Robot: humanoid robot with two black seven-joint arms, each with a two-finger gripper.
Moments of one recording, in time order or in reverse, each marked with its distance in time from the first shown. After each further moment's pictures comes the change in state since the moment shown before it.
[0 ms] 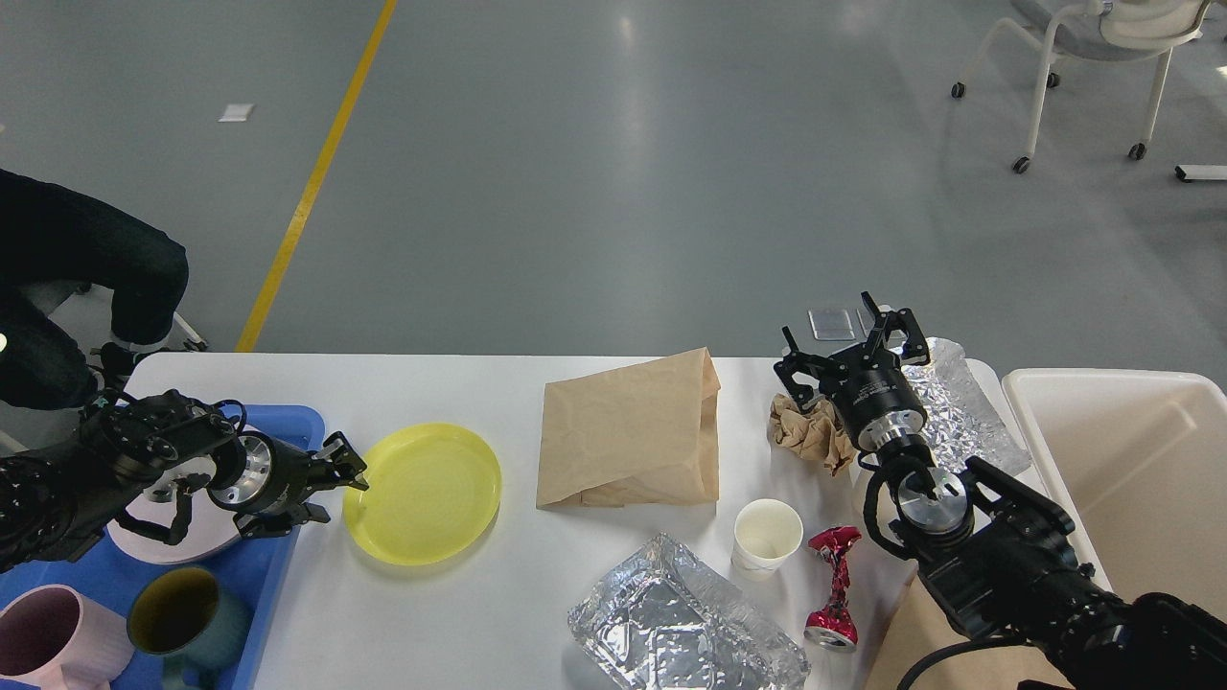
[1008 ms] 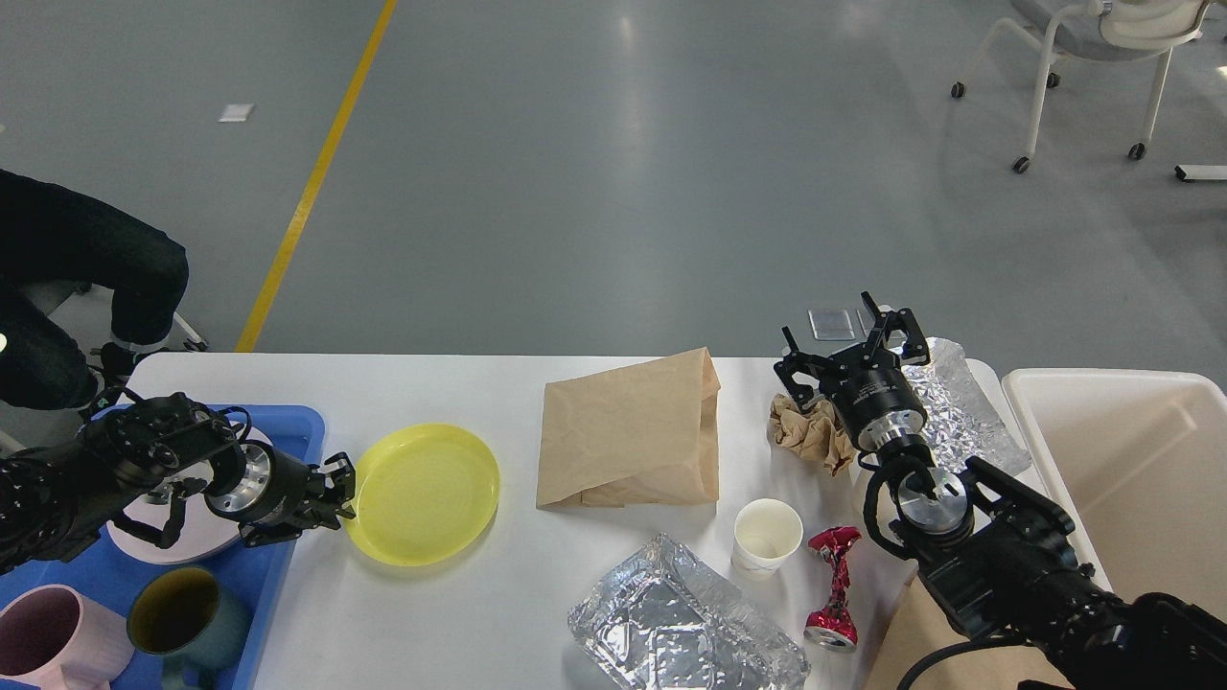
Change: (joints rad) left arm 0.002 0.000 0.002 0.000 0.063 -0.052 0.002; right arm 0.000 0.000 0.000 0.000 0.000 0.000 0.000
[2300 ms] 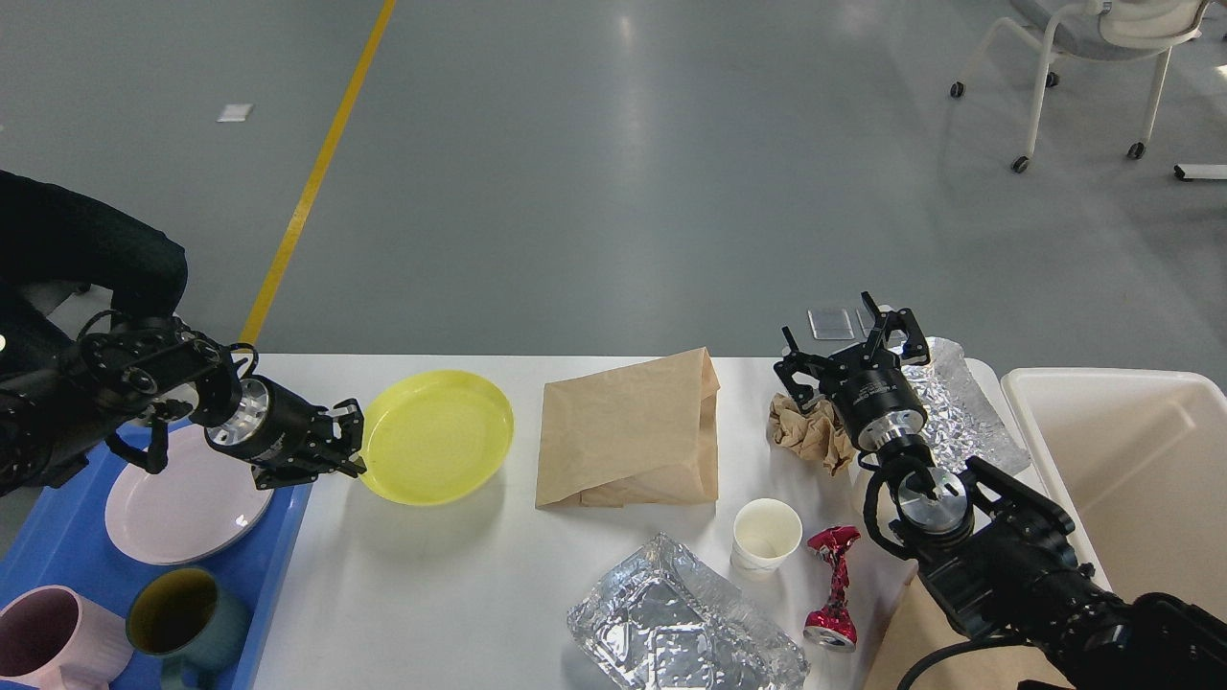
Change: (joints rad) left arm -0.162 0.050 -0.015 -0.016 -0.001 -0.204 0.017; right arm 0.000 0.000 0.000 0.000 0.000 0.000 0.000
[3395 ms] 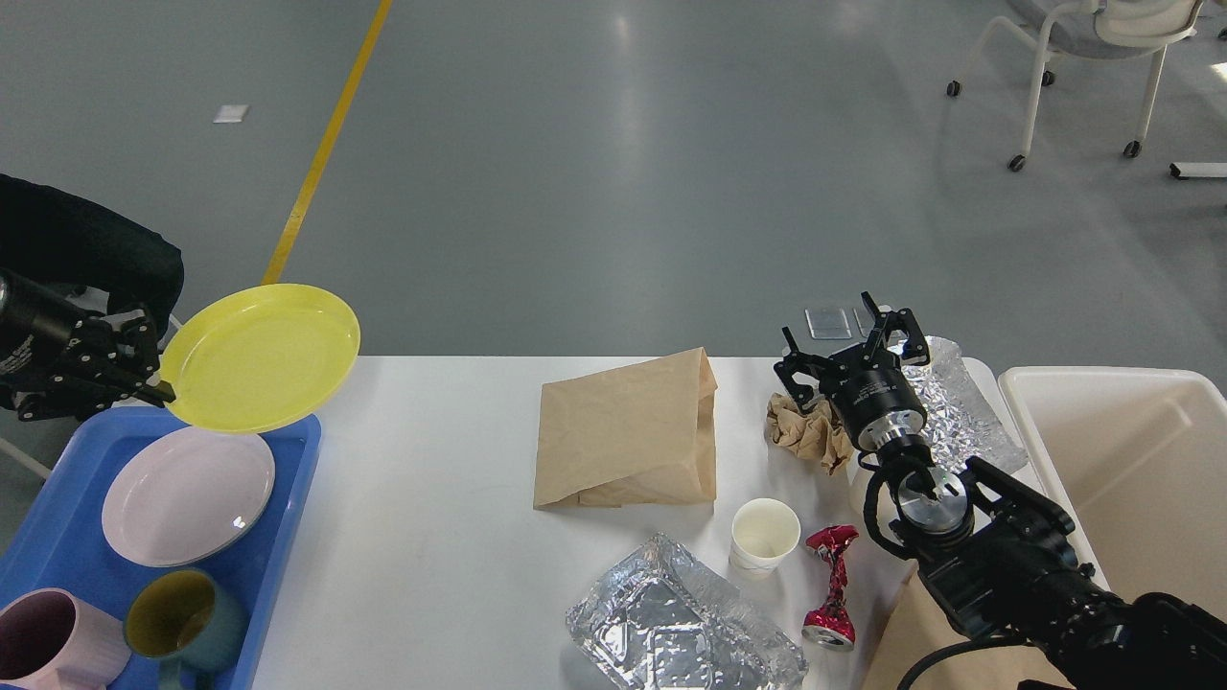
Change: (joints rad) left arm -0.268 0.458 0.061 -0.207 0.008 -0.172 0.113; right arm 0.000 0.000 0.000 0.000 0.000 0.000 0.000
